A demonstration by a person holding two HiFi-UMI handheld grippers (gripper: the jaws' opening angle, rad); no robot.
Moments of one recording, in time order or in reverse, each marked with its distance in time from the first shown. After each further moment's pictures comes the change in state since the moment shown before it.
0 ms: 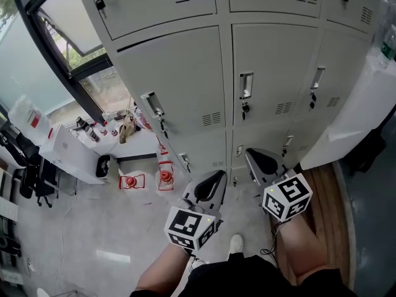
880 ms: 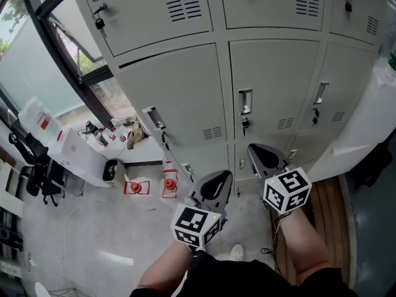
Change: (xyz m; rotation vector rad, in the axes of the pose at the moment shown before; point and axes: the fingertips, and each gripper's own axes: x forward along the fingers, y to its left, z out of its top) left arm 0.048 -0.003 0.018 0.031 0.001 0.032; right arm 0.027 -0.053 0.023 0.011 -0.024 0.019
